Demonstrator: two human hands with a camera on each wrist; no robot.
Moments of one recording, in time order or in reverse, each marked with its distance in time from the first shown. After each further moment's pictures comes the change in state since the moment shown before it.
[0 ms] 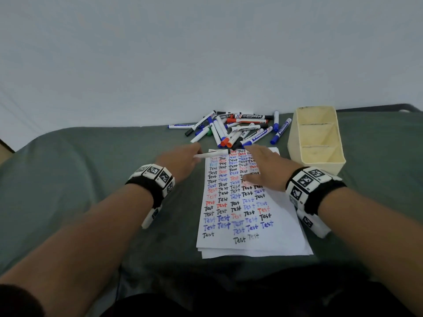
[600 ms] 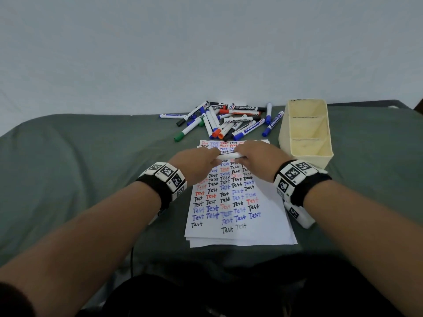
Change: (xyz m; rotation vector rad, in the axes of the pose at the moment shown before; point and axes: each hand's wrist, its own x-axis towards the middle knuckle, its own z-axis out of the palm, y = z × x) left_hand -0.014 0.068 0.009 0.051 -0.168 0.213; right_hand 0.003 -0.006 -0.004 -0.122 0.108 -0.107
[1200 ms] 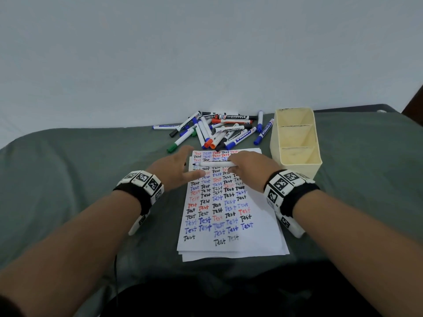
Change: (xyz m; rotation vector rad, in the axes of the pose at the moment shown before) left_hand -0.002 -0.050 0.006 -0.213 0.020 -0.145; right_hand -0.003 0.000 -0.001 0.037 0.014 0.046
